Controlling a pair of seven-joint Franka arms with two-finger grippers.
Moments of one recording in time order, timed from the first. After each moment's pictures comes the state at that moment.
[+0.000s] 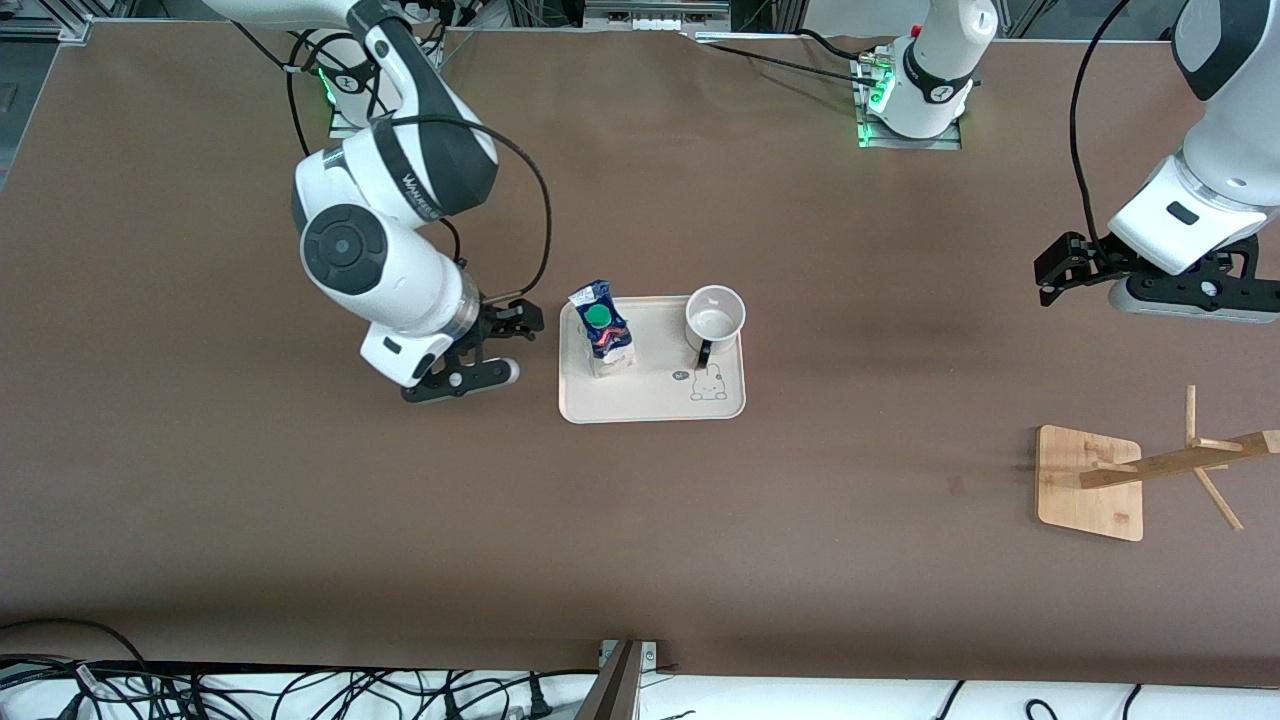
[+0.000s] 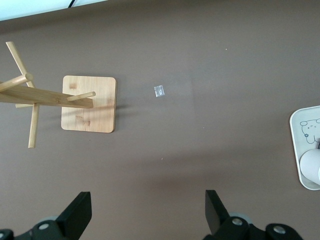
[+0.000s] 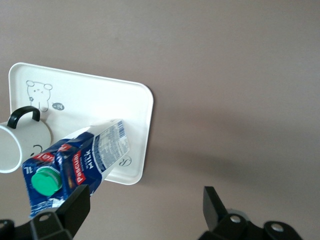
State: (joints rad) left arm -0.08 0.02 -0.01 -1.71 0.09 1.81 0.01; right arm 0.47 0.48 0.02 -1.43 0.15 1.85 0.23
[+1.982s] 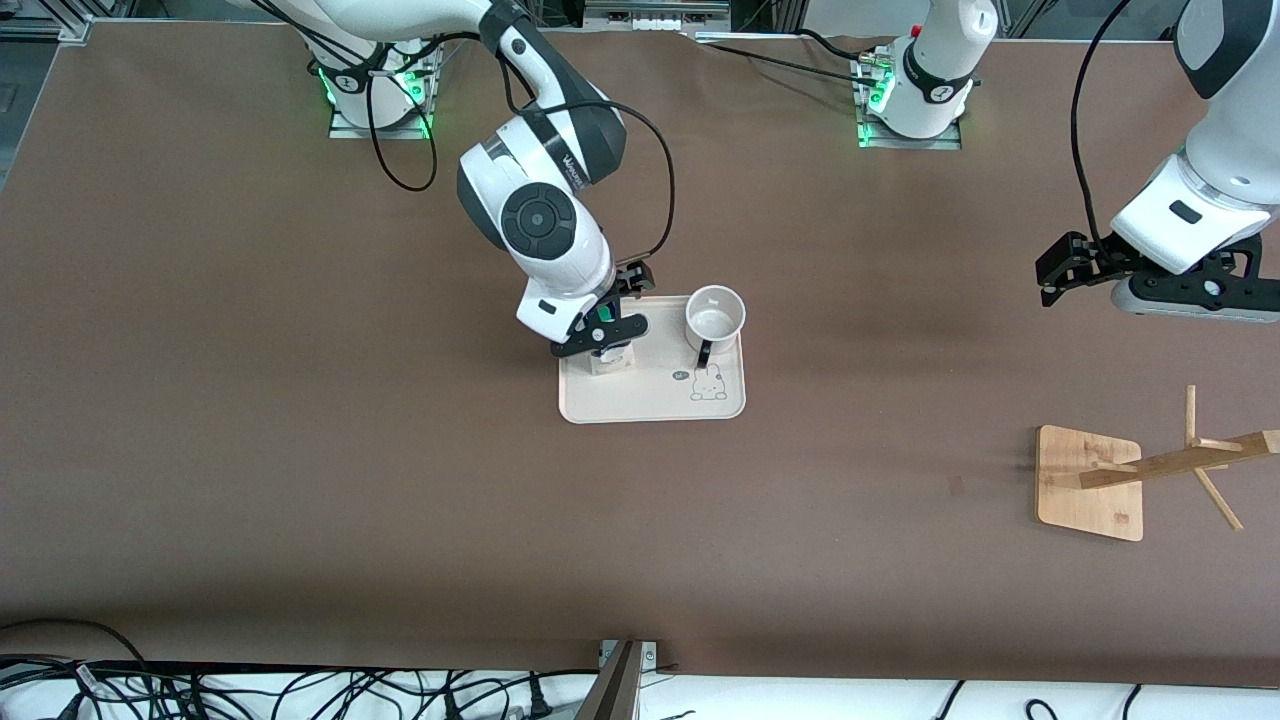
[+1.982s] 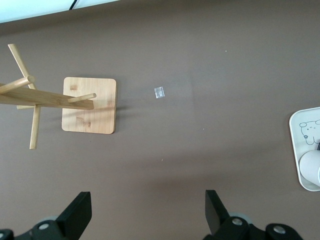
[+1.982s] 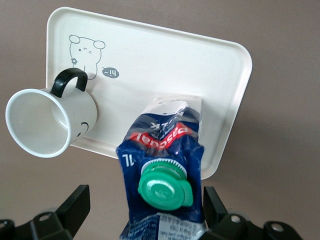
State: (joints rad) left arm -0.08 0.02 -0.01 -1.71 0.09 1.81 0.01; right arm 0.67 0.59 0.02 -1.43 0.19 1.94 0.35
